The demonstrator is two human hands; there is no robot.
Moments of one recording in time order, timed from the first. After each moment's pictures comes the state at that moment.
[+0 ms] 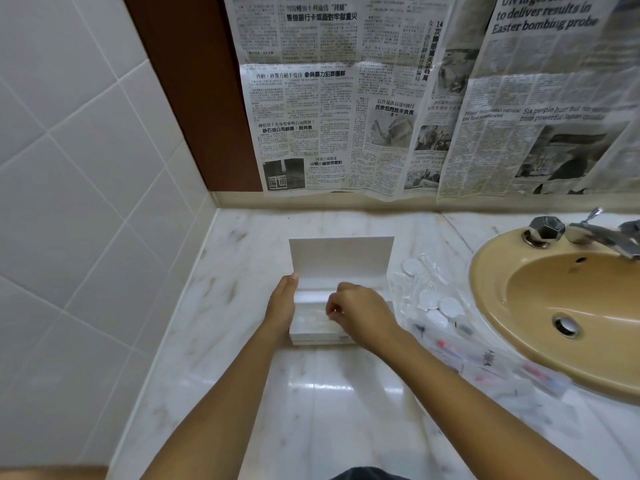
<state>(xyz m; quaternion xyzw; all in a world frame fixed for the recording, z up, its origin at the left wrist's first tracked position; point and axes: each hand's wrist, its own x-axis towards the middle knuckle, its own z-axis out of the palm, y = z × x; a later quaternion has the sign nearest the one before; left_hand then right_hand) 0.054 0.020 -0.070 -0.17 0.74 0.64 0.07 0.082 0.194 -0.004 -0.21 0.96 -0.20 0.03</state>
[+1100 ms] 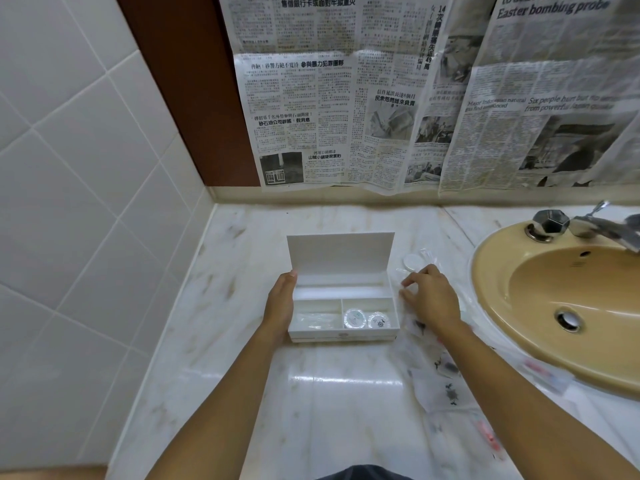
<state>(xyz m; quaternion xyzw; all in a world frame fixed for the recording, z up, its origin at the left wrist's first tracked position) 0.060 0.022 -0.069 -0.18 0.72 0.67 0.06 0.043 0.309 -0.064 0.05 0.97 -0.22 0.00</state>
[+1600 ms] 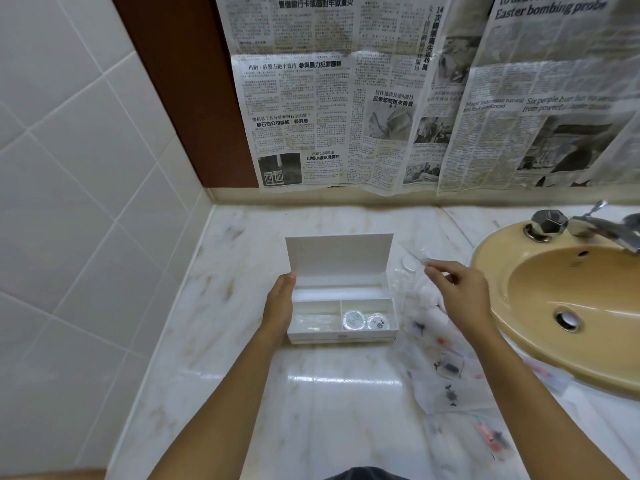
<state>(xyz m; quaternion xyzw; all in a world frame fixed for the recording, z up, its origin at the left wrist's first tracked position) 0.059 0.021 -0.071 -0.18 0.72 0.67 0.06 0.070 0.328 -0.009 0.10 0.83 -0.53 -0.11</state>
